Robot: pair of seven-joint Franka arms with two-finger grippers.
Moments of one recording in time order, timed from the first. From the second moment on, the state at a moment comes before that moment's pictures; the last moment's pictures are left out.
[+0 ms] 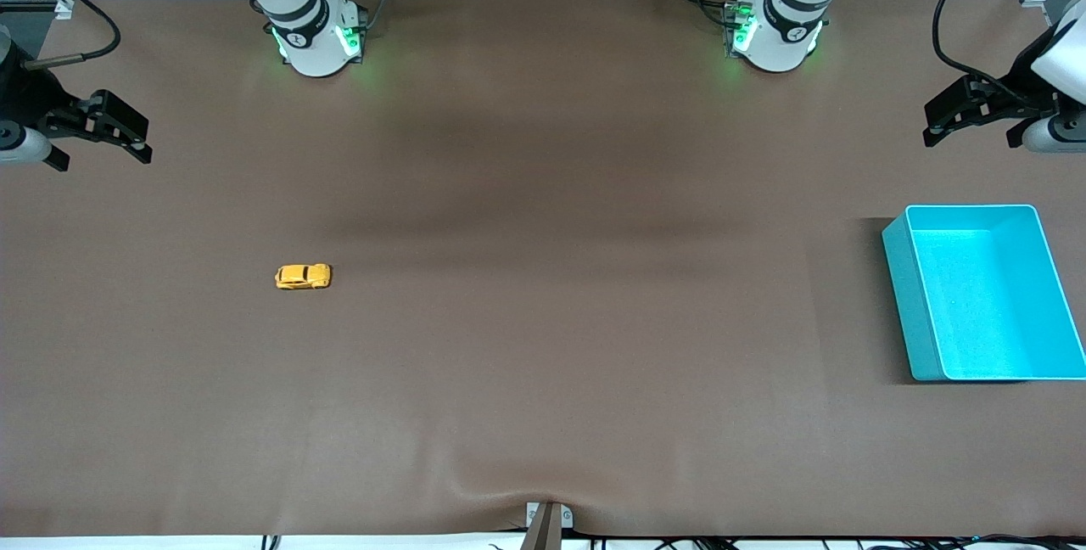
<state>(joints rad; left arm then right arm) -0.06 -0.02 -0.03 -1.51 0.03 1.48 -0.06 0.11 -0.04 -0.06 -1.57 -0.04 1.57 -0.07</state>
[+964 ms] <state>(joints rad) 0.02 -0.02 -0.01 -1.50 0.03 1.48 -0.06 0.08 -0.05 -0.08 -1.55 0.03 1.50 -0.06</state>
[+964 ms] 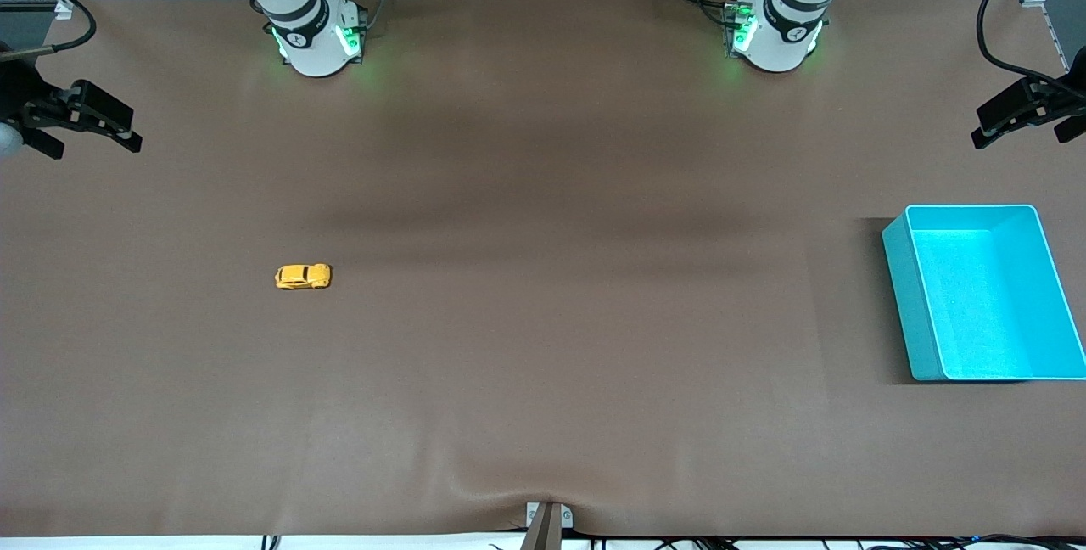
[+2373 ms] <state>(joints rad) 0.02 -0.02 -0.02 -1.50 0.03 1.48 -0.05 0.11 -0.05 -0.07 -1.54 0.03 1.49 -0.06</state>
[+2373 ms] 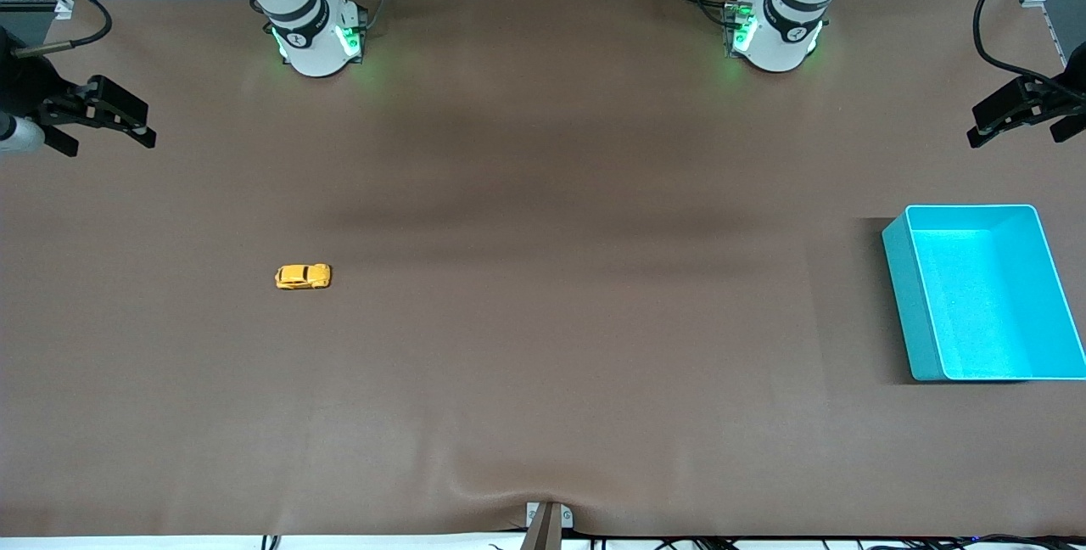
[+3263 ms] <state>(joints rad) 0.01 -0.02 -0.04 -1.50 -0.03 1.47 -0.05 0.11 -0.04 -0.06 -1.54 0.03 1.49 -0.06</state>
